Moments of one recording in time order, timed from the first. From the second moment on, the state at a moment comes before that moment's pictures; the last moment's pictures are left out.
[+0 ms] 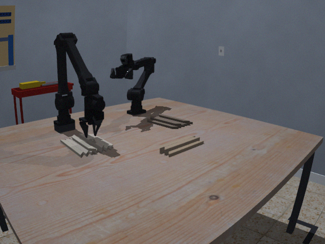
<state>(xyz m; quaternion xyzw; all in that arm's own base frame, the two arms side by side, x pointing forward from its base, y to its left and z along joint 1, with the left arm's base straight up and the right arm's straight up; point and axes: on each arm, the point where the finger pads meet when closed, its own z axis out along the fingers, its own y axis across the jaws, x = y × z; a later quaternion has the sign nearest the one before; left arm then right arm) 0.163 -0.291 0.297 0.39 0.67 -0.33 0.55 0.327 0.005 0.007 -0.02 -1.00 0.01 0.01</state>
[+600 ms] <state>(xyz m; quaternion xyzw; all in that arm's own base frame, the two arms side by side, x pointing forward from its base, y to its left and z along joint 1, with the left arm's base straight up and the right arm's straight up) 0.177 -0.314 0.281 0.39 0.67 -0.32 0.54 0.335 0.007 0.067 -0.02 -1.00 0.00 -0.04</state>
